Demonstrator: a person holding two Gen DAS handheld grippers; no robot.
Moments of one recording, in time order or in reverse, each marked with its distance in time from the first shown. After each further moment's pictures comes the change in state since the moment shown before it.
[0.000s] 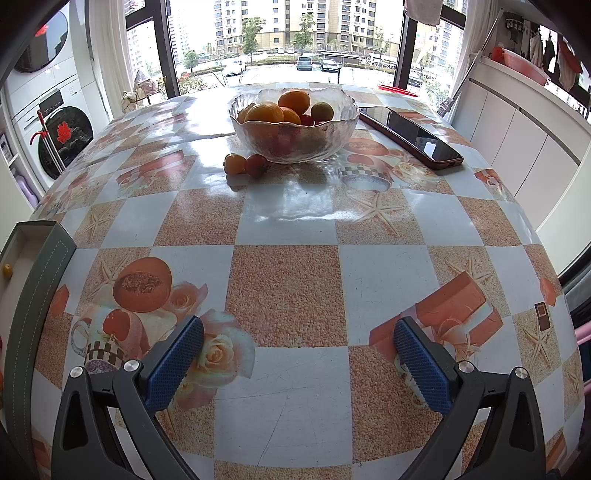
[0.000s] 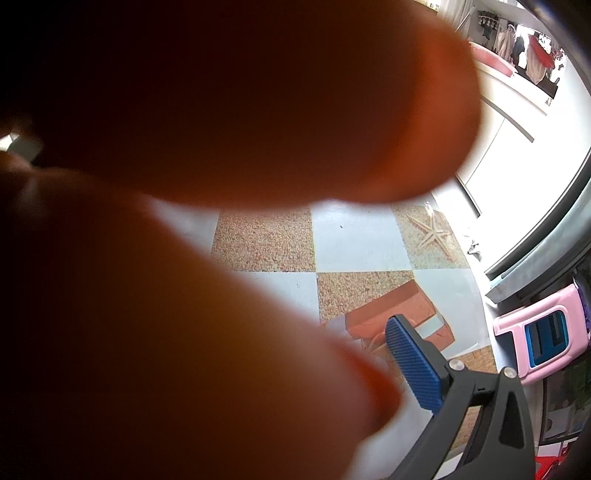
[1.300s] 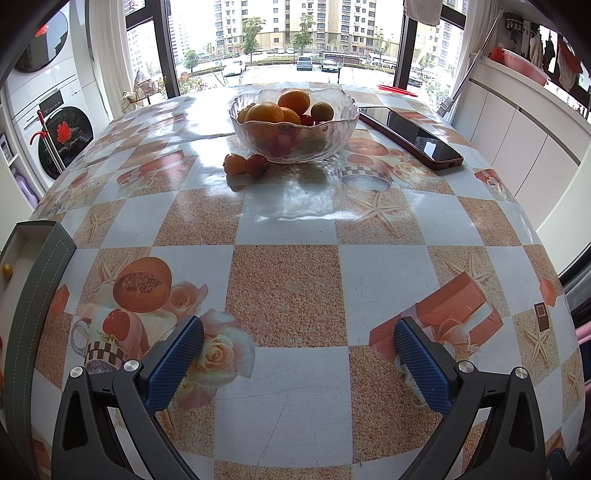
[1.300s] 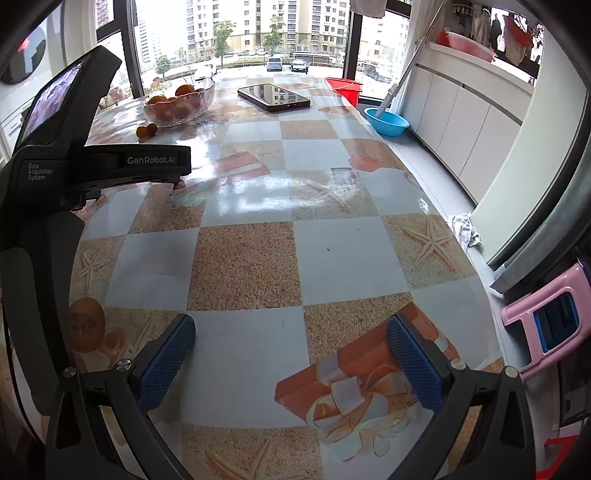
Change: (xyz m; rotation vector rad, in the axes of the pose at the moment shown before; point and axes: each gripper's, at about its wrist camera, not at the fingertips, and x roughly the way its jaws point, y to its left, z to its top) left arm 0.000 0.000 0.000 0.000 -0.001 0.000; right arm -0.014 0.002 0.004 0.094 -0.049 -0.001
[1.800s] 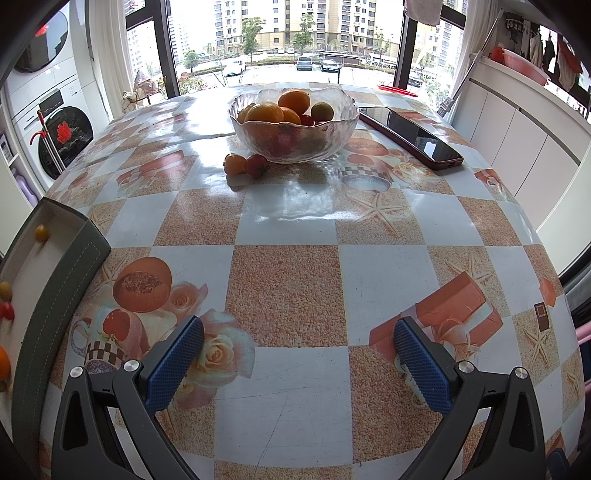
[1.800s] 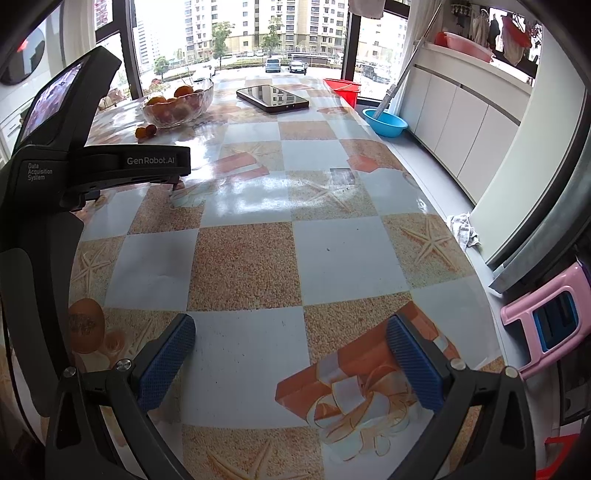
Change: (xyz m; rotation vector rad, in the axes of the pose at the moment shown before) left arm 0.000 0.000 0.000 0.000 0.000 0.000; right arm 0.001 0.000 0.001 0.002 -0.003 -0.004
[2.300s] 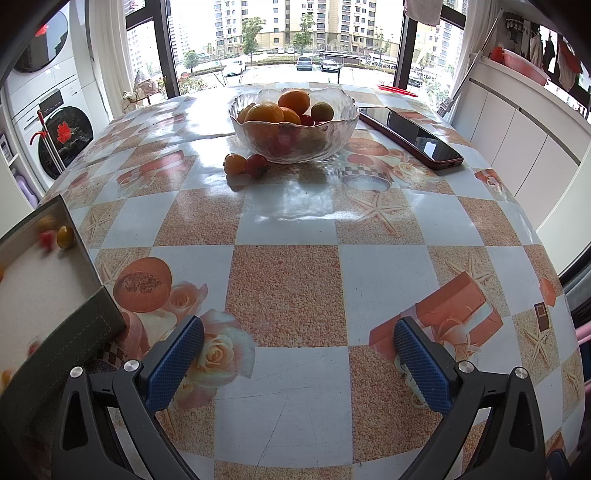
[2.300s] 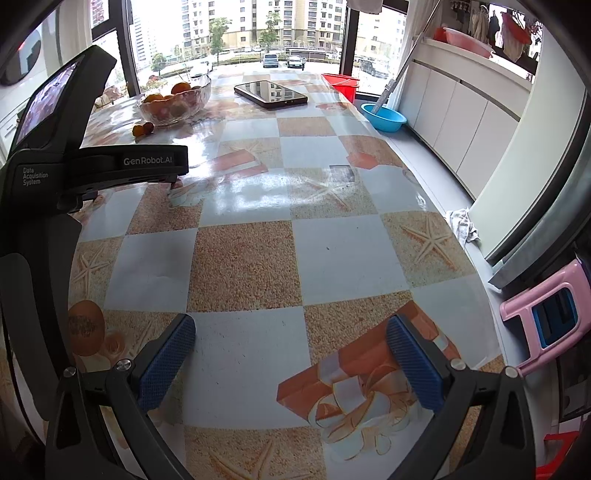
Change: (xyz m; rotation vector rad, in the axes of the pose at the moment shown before) left arm 0.000 0.000 0.000 0.000 0.000 0.000; right arm 0.004 0.000 0.004 0.009 0.021 -0.007
